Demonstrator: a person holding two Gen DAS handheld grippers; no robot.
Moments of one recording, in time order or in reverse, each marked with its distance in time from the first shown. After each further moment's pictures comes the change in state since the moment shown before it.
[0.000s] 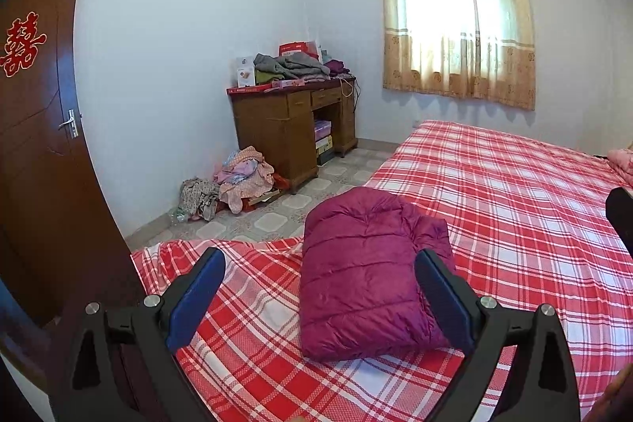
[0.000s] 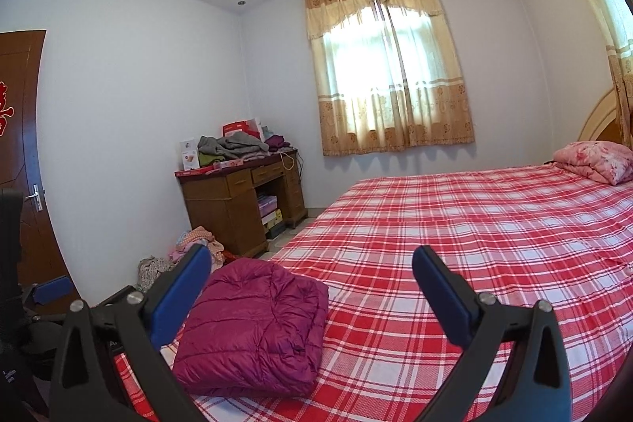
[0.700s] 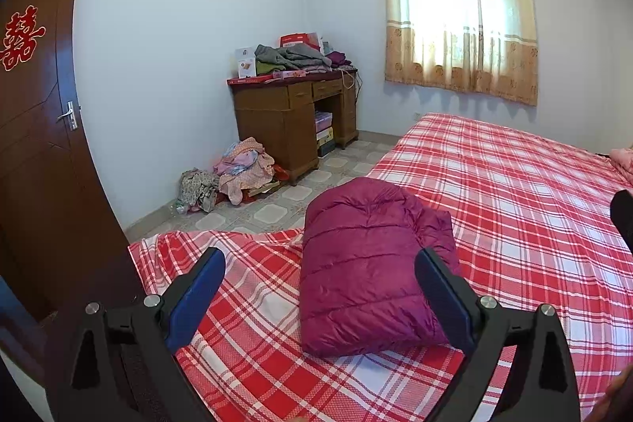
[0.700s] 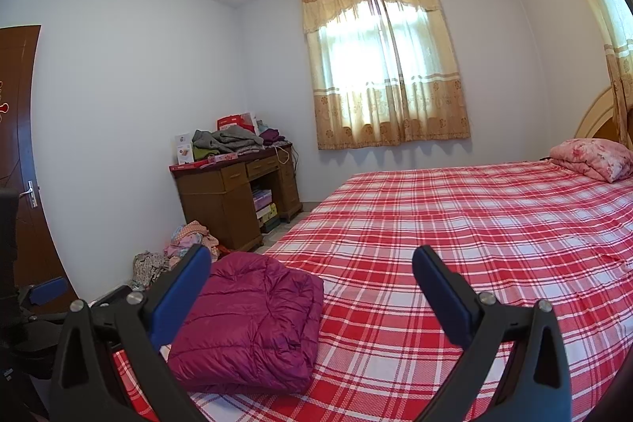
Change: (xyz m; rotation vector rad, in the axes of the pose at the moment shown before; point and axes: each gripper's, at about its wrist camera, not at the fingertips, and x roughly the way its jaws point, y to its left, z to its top) left arm 0.011 0.001 -0.004 -0.007 0.036 0.007; right arm 0.005 0.000 -0.002 -0.002 0.027 -0.018
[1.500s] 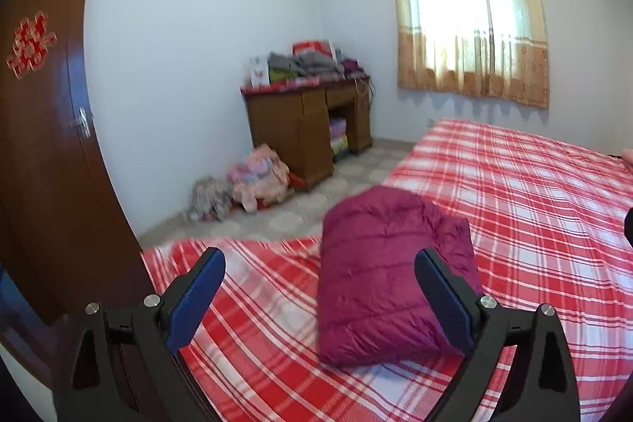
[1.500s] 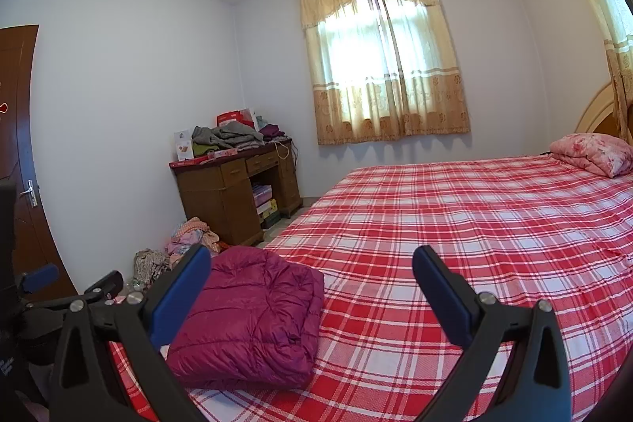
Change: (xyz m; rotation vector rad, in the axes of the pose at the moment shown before) left arm 0.007 0.009 0.001 -0.005 -0.016 0.039; right arm 0.000 0.000 -0.003 0.010 0.019 -0.003
